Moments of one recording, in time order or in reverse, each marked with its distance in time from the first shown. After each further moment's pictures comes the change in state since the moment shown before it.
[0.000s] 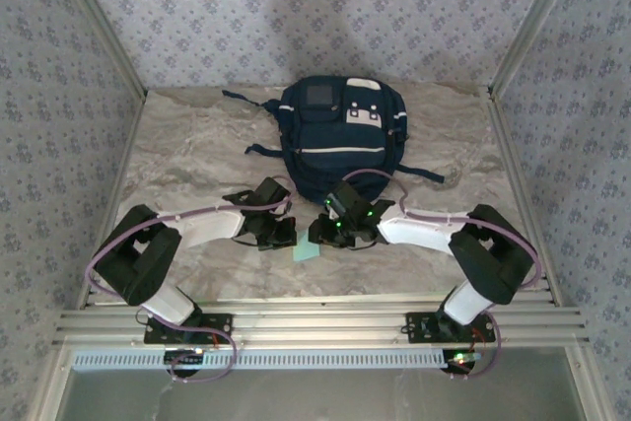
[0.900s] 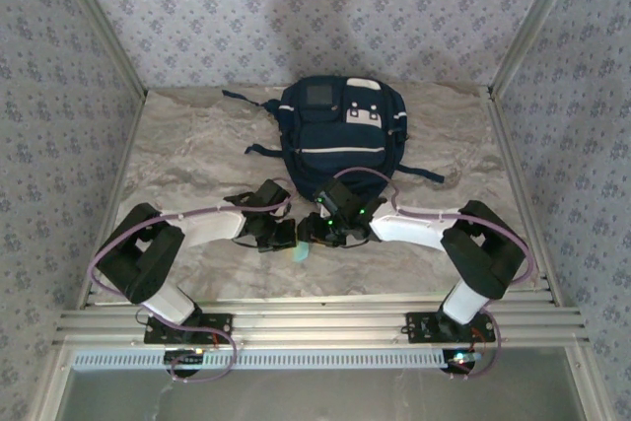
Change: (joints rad) left arm -0.001 0.013 -0.014 0.016 -0.008 -0.007; right arm 0.024 0.056 0.068 -0.013 -0.021 0.006
